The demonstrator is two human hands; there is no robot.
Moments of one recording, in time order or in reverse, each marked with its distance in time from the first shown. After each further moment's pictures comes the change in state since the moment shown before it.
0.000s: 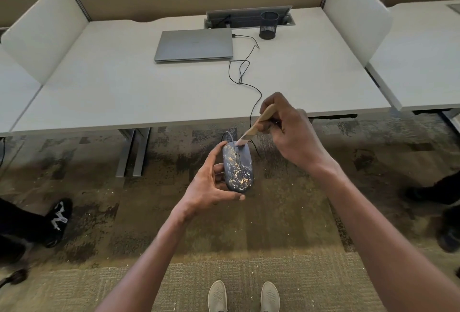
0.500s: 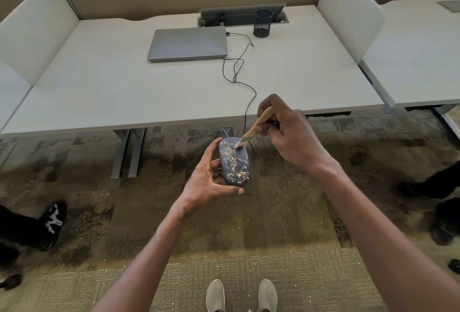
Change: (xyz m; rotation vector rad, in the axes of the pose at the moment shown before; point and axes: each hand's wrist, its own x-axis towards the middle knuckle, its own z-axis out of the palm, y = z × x) left_hand 0.011 0.000 0.005 -0.009 0.025 -0.021; right_hand -0.007 0.004 -0.009 0.007 -0.058 -0.011
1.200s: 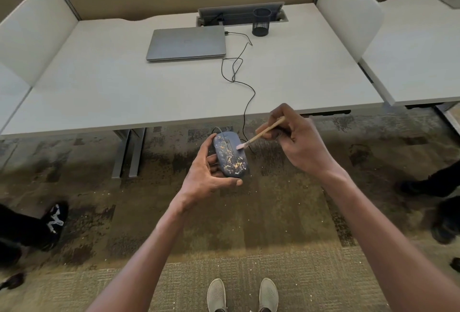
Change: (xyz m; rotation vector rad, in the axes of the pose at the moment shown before) left_hand 0.010 0.003 -0.002 0.032 0.075 -0.001; right_hand -0.017 0.024 -0.005 0.157 0.001 0.039
